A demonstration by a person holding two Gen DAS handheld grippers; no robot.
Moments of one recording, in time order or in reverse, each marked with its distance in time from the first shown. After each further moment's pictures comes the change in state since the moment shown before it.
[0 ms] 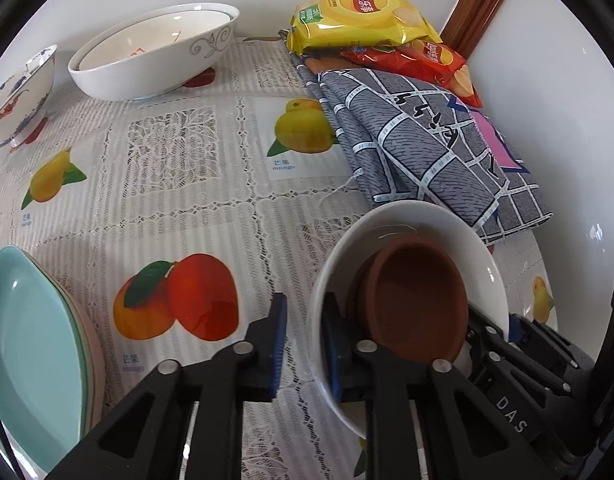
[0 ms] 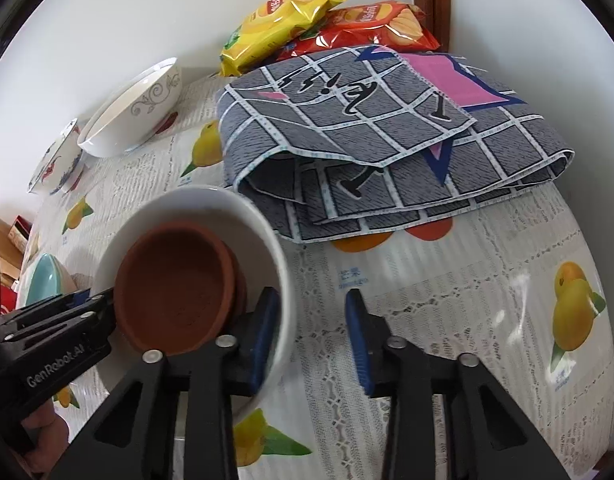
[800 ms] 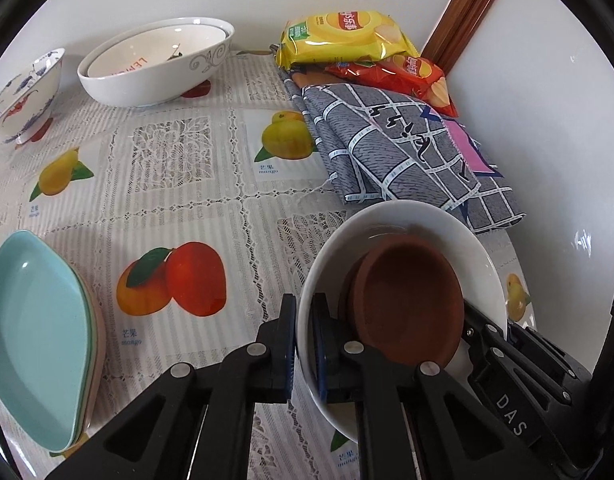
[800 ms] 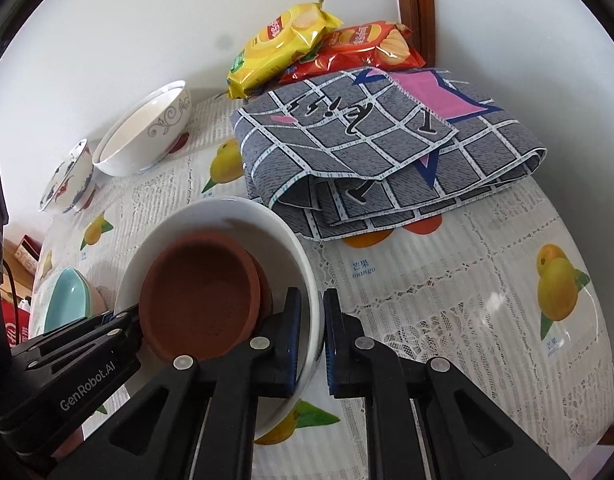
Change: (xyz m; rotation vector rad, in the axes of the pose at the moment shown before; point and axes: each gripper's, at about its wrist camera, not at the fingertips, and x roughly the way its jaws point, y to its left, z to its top) left arm -0.031 -0.007 -0.014 -0.003 -0.041 -0.032; right arm -0.035 0.007 -0.005 0.051 -0.052 -0.003
